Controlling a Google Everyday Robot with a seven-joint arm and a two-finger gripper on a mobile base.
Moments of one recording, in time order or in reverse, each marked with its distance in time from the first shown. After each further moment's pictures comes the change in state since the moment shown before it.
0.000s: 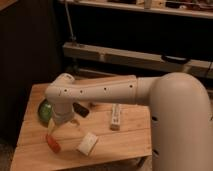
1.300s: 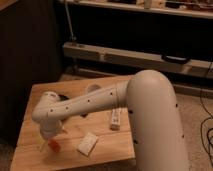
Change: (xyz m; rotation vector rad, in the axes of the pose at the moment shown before) arm 0.004 -0.059 0.078 -0.004 0.042 -0.266
